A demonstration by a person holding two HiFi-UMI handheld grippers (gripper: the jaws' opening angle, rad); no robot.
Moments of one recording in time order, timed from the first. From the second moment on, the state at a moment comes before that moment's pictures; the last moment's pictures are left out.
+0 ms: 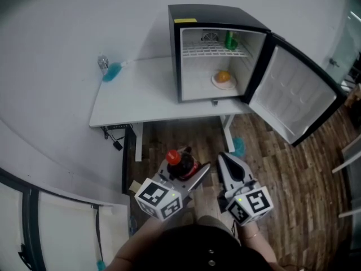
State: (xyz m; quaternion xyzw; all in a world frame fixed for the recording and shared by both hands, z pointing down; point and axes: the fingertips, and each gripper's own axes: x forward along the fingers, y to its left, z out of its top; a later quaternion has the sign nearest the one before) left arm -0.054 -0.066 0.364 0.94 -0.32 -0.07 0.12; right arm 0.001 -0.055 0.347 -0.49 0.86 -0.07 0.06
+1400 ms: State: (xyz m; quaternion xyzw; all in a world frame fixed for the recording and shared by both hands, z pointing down) left arm 0.026 -0.293 0.375 0.93 -0.34 -0.04 0.12; right arm 0.081 -0.289 0.345 -0.49 0.87 -0.07 0.06
